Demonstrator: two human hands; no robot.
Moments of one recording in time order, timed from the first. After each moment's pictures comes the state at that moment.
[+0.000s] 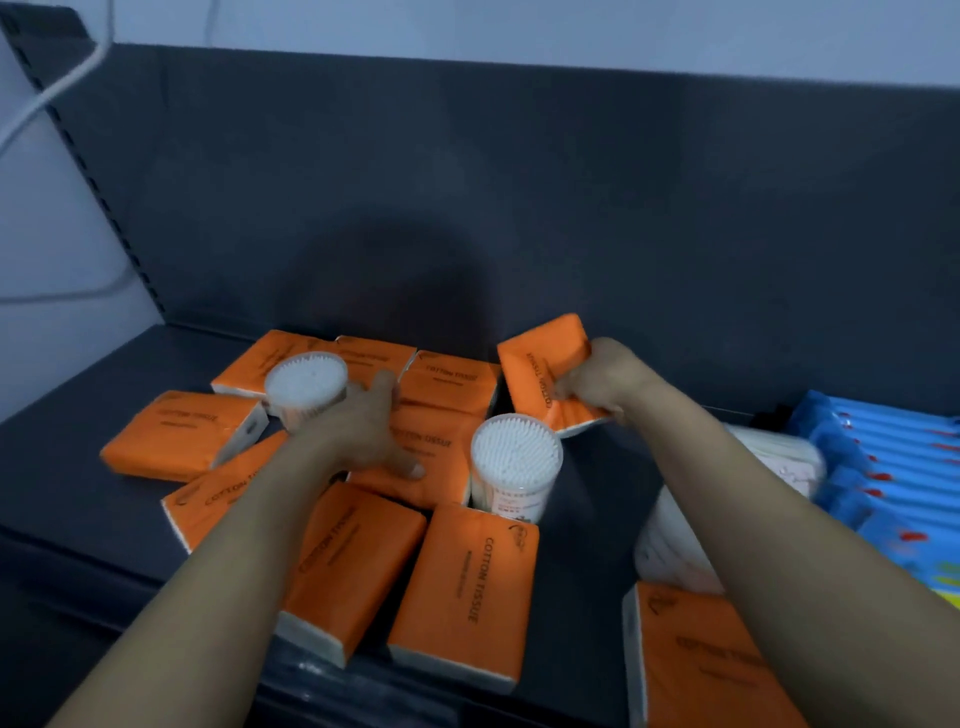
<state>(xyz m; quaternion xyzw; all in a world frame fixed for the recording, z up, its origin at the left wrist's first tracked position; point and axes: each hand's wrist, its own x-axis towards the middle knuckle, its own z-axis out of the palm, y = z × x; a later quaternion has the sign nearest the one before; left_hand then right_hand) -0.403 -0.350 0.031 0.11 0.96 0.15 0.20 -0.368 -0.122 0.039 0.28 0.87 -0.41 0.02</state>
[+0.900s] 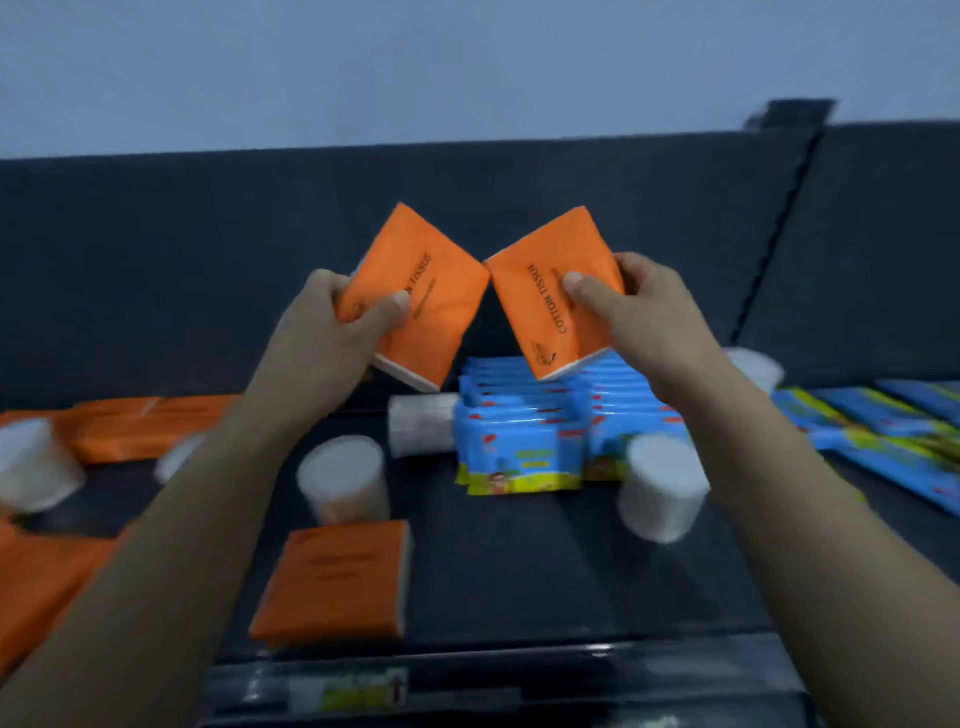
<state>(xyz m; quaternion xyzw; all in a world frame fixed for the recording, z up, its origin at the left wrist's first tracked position) -0.196 -0.119 0.124 0.25 0.82 0.51 -0.05 -0.083 0.086 0.119 0.21 0.78 -0.49 -0.34</state>
